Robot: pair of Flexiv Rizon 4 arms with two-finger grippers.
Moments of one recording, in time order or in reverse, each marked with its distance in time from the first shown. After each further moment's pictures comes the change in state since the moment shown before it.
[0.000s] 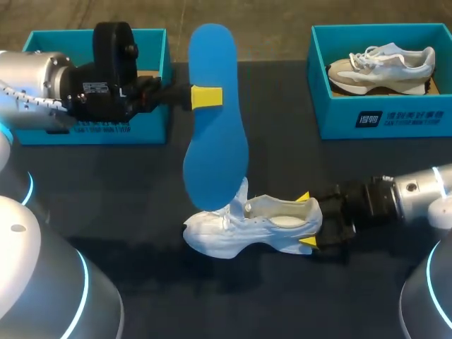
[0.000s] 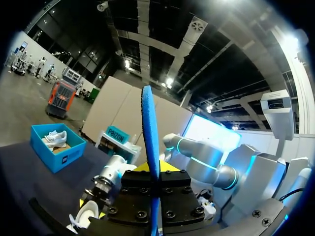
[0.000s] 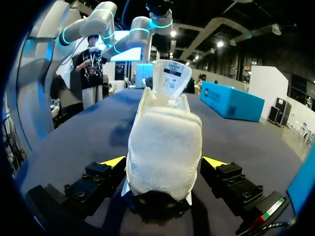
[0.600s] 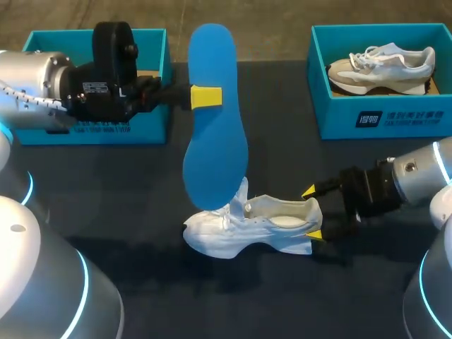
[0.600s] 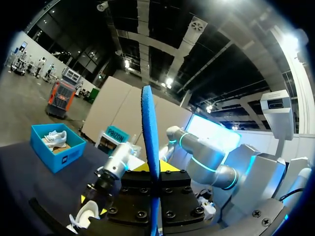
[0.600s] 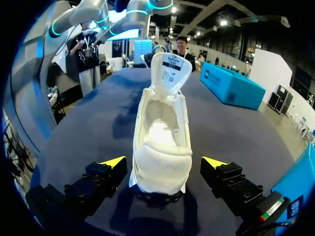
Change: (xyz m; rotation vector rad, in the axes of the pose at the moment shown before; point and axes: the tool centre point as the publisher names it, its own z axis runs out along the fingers) left arm 0.000 0.000 0.000 0.000 0.001 0.000; right arm -0.001 0.016 -0.026 0.251 -0.010 0.005
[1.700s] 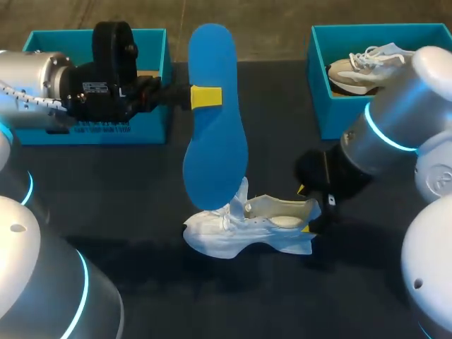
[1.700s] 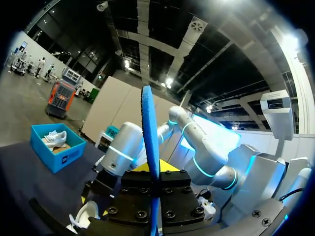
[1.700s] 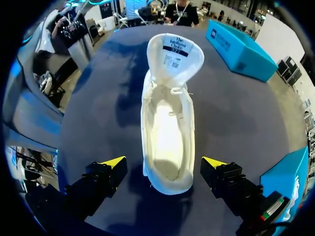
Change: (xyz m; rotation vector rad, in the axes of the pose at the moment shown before) left arm 0.000 0.000 0.000 0.000 0.000 0.000; right arm 0.008 0.031 -0.016 0.503 0.039 0.057
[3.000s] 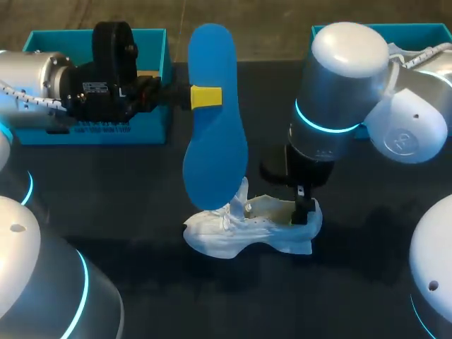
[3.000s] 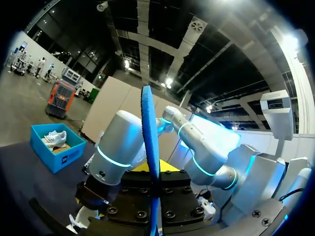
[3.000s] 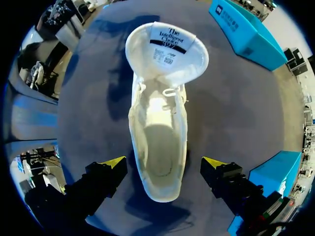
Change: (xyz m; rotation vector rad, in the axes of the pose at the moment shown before) left arm 0.000 0.000 0.000 0.000 0.000 0.000; right arm -0.013 0.027 -0.006 0.280 -0.022 -0.010
